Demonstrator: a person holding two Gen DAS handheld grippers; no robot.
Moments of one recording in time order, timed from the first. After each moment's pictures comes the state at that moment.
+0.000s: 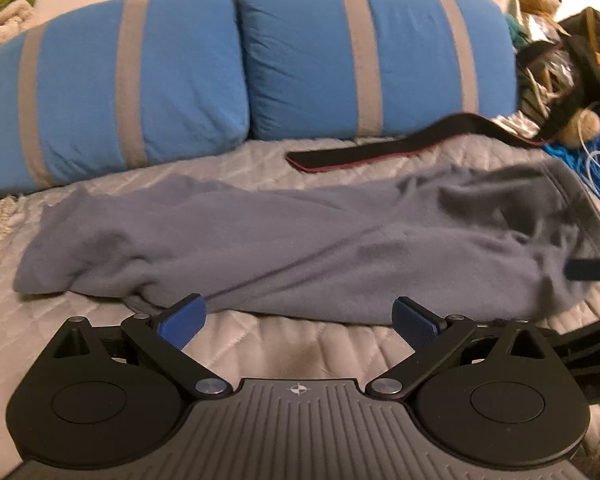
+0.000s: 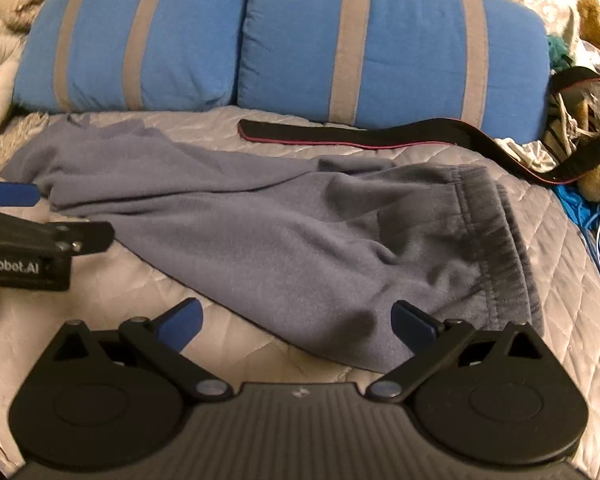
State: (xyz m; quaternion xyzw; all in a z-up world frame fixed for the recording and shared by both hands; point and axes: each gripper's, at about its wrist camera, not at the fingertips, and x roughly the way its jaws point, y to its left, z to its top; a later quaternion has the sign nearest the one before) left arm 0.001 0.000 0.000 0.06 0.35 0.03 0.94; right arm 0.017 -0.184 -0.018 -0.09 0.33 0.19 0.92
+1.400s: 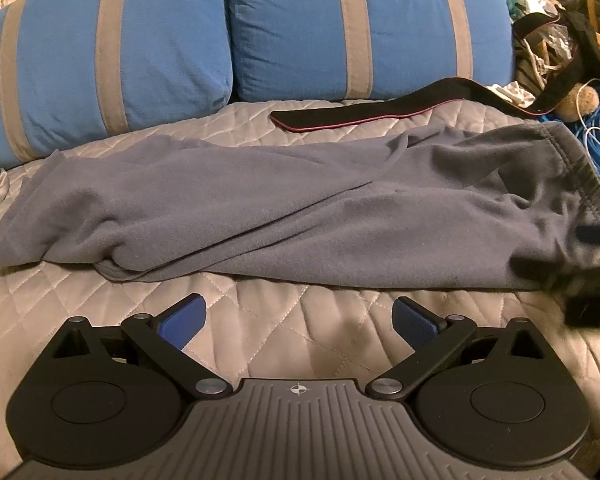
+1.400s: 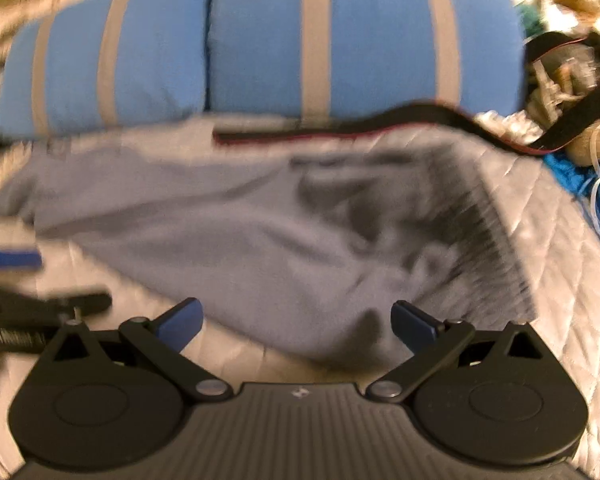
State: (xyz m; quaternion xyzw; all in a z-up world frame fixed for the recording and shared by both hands) left arm 0.006 -0.003 -0.022 0.03 0.38 0.02 0.93; right arm 0.024 -0.209 -0.016 -0.01 0.31 0.16 0.94
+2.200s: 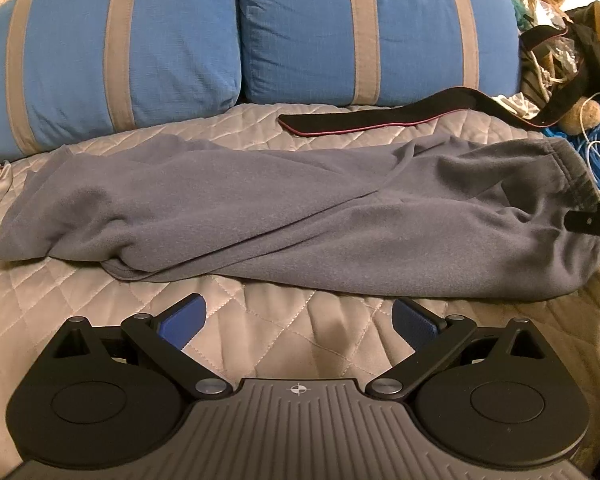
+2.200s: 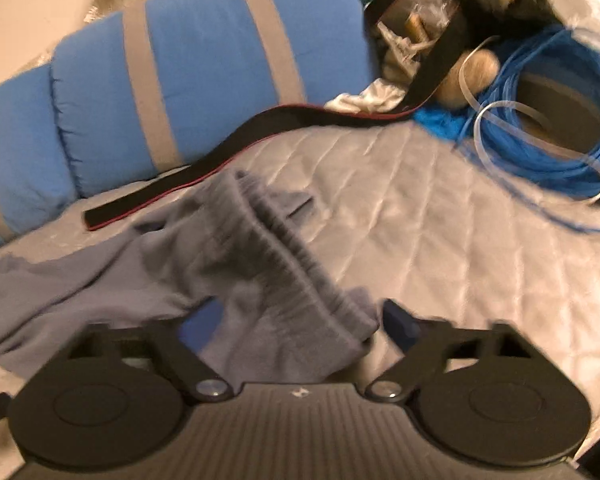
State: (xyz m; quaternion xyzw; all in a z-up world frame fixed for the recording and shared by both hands) left arm 0.006 0.005 -0.016 0.01 0.38 0.02 0.93; right arm 0.054 -0.282 -0.029 0.10 0.33 0.02 0.94
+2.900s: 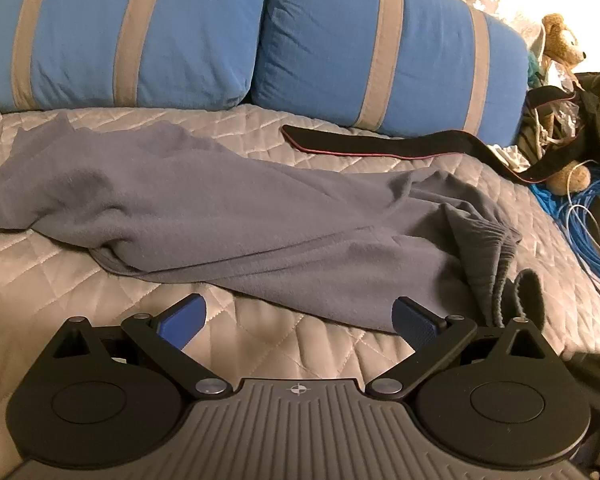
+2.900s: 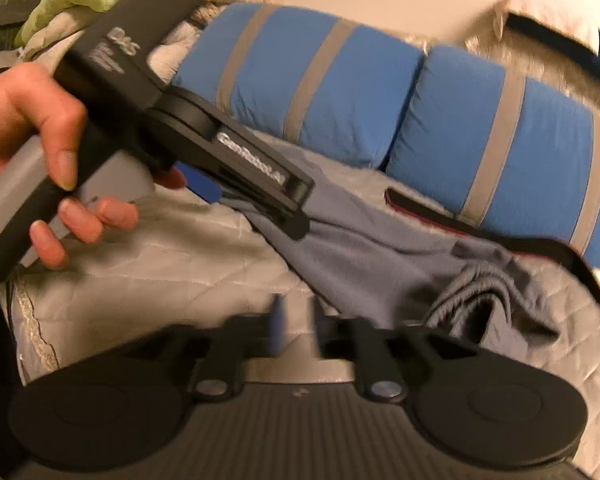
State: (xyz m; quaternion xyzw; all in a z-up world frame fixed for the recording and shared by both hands) left arm 0.013 0.035 -0.005 -0.09 0.37 0.00 0.92; right arm -0.048 -0.150 -0.031 -0.18 0.19 0.38 0.89
